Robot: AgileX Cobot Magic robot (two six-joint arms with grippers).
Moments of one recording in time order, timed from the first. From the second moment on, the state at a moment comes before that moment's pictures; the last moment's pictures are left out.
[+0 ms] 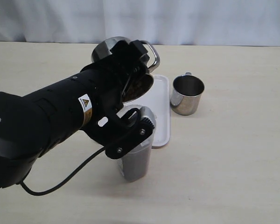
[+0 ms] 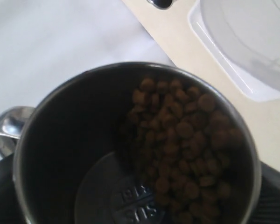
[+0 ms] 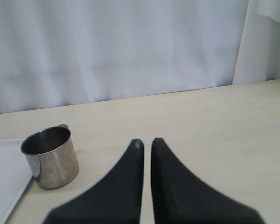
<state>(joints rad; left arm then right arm) -1.09 1.45 -0.78 1.73 0.63 0.12 0.07 0.00 0.00 -0.08 0.21 0.16</state>
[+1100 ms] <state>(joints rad) -1.09 1.45 -0.79 1.73 0.67 0.36 0.07 0.00 0.00 -0.08 0.21 0.16</state>
